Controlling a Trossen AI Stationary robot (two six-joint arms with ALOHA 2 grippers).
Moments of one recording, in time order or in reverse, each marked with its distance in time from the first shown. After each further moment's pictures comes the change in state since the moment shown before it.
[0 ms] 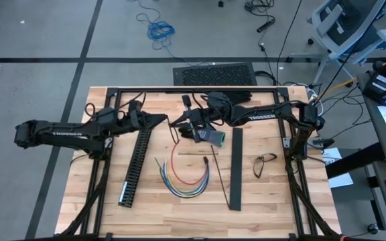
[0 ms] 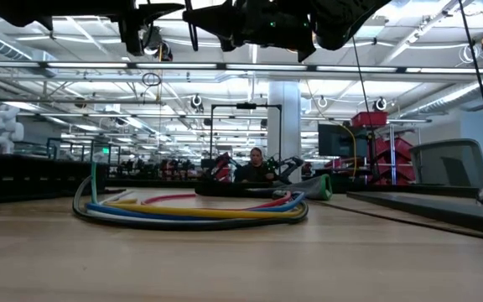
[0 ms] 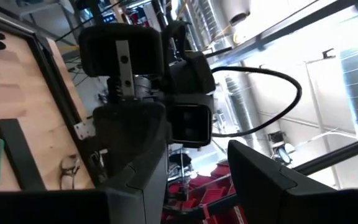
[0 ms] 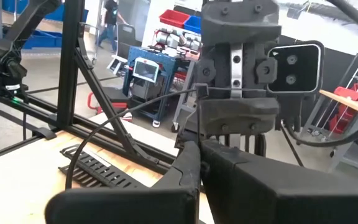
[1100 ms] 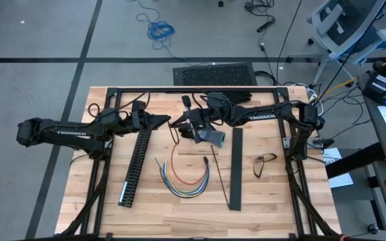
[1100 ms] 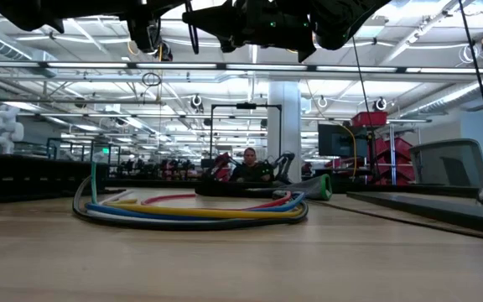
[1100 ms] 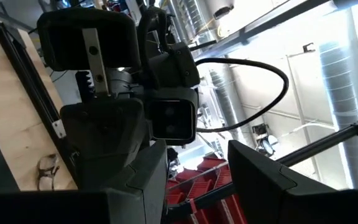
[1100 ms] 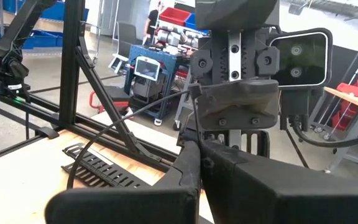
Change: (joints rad) left arm -0.003 0.079 0.003 0.131 0.046 0.003; right arm 0.000 0.000 0.000 -0.006 0.000 0.008
